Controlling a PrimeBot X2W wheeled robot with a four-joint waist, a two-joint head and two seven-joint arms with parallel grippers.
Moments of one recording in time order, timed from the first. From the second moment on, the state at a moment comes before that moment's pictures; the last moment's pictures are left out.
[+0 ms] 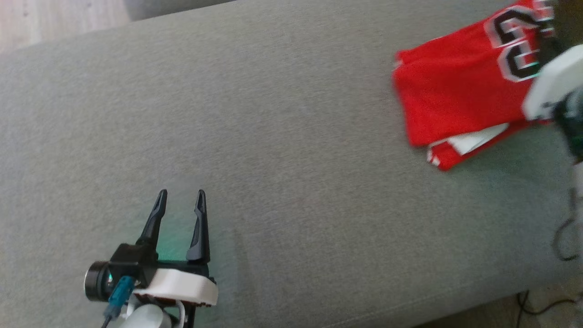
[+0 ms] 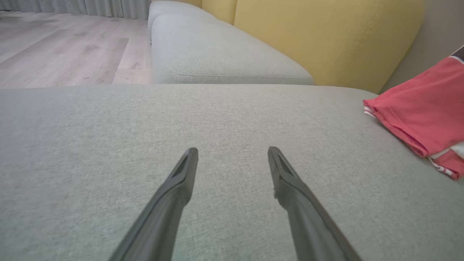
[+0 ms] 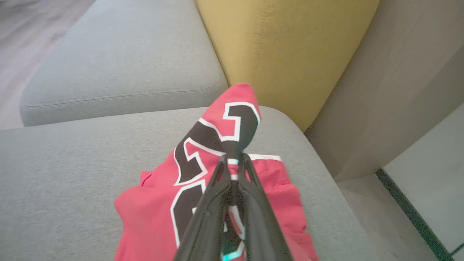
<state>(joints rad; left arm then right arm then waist) -0.14 0.38 -0.62 0.05 -0.61 0.35 -0.21 -0.69 -0.27 -0.04 0.45 0.17 0.12 0.43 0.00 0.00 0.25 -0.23</state>
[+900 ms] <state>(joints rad) -0.14 0.36 -0.63 0.06 -0.63 0.35 -0.21 -0.70 -0.29 -0.12 0.58 0.05 0.12 0.19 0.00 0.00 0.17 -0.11</state>
